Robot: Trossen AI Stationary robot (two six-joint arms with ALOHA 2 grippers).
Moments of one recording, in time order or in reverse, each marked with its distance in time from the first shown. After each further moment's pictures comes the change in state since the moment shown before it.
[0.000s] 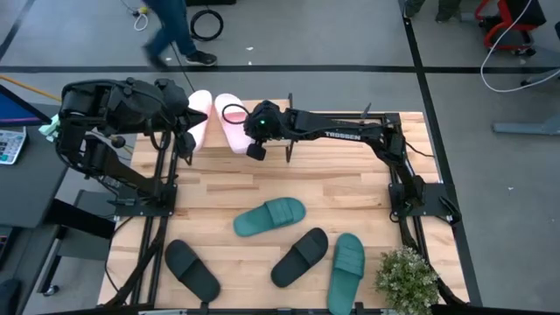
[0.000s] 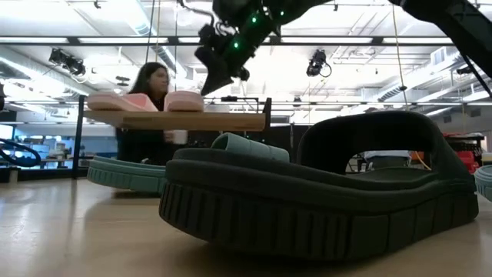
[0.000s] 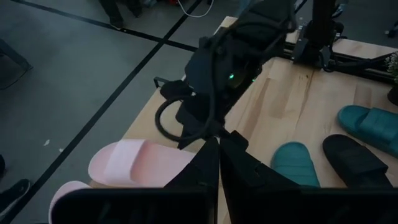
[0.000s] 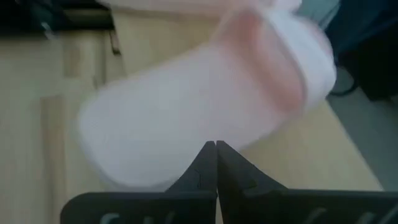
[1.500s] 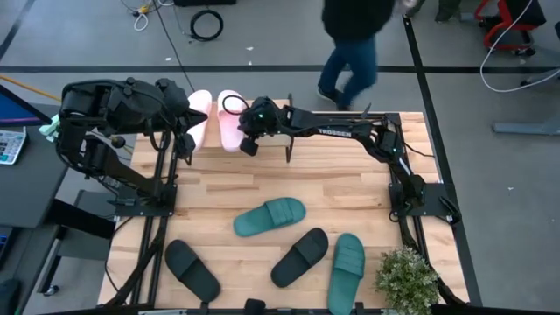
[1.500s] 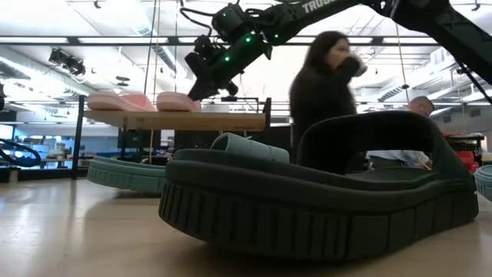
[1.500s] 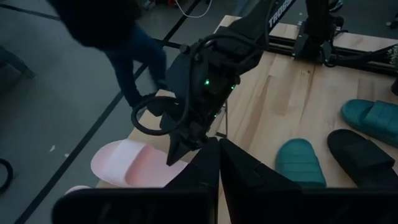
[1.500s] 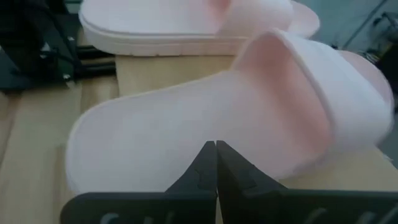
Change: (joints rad) left arm 0.000 0.000 0.000 0.001 0.000 0.041; right arm -0.054 0.084 0.001 0.233 -0.175 0.050
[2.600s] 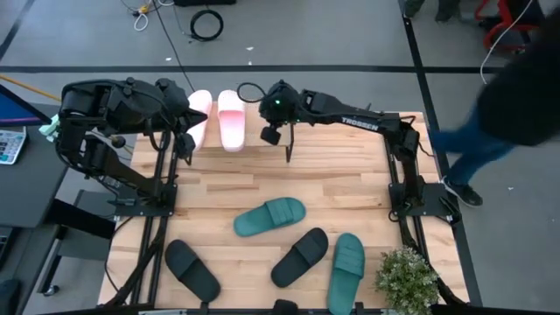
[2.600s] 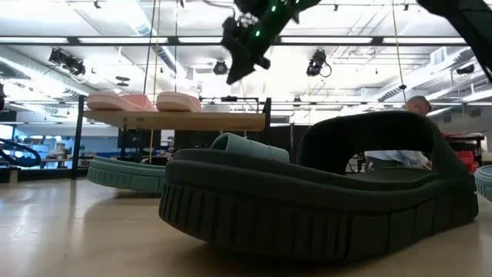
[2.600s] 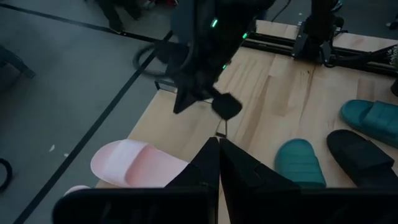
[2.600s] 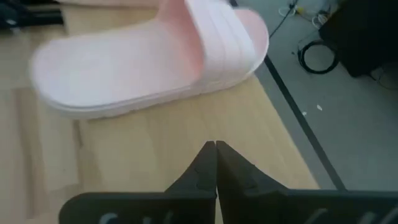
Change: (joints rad) left arm 0.000 0.000 0.000 -0.001 0.000 -0.002; right arm -0.027 -0.189 0.000 -0.389 0.162 -0.045
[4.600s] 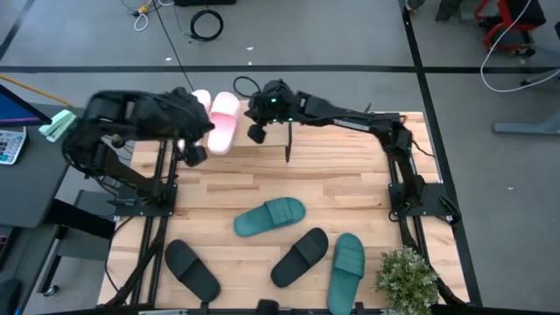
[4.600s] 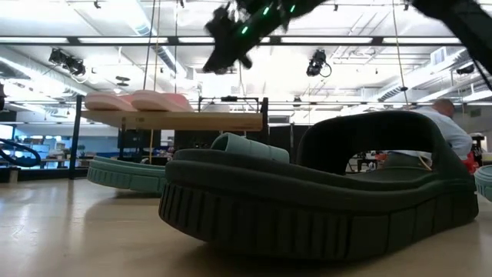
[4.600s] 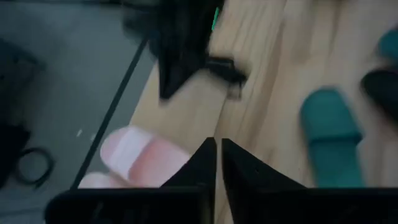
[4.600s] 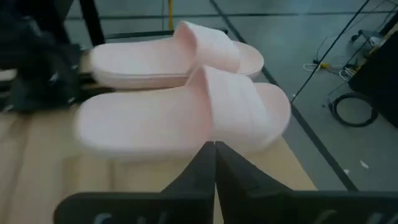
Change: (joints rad) left arm 0.014 0.000 -0.204 0.001 -0.004 0.109; right arm 0.001 0.016 0.000 0.252 -0.158 0.019
